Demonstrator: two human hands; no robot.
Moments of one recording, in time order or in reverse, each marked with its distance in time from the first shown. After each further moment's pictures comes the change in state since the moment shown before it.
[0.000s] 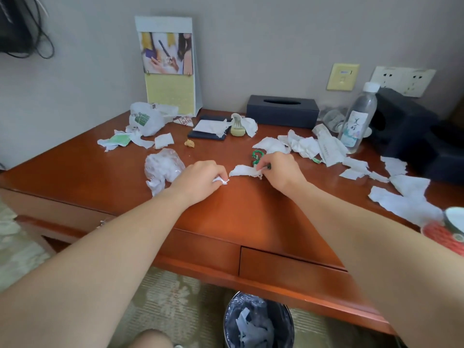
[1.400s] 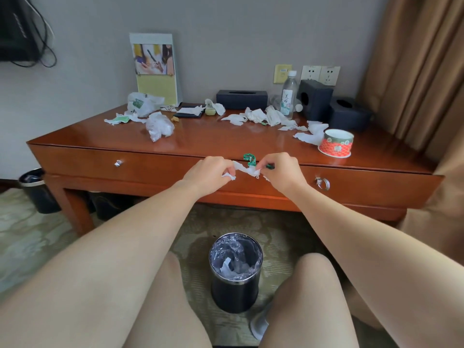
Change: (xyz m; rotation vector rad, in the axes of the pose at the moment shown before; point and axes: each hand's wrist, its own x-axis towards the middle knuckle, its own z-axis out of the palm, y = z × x) left_hand -0.205 0.144 0.024 -0.078 0.105 0.157; right_hand -0.294 0.016 -0.025 0.199 0.226 0.055
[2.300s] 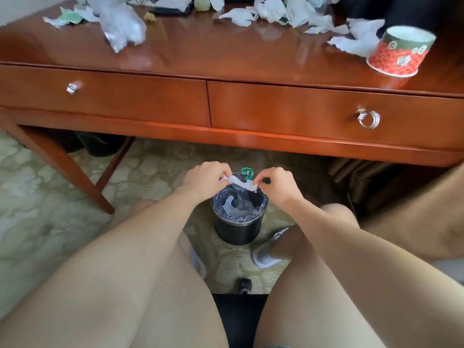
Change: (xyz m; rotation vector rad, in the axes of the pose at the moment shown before) left_hand -0.028 -0.061 0.163 -0.028 -0.340 -0.252; right_hand -0.044 0.108 0.147 -0.042 -0.358 0.232
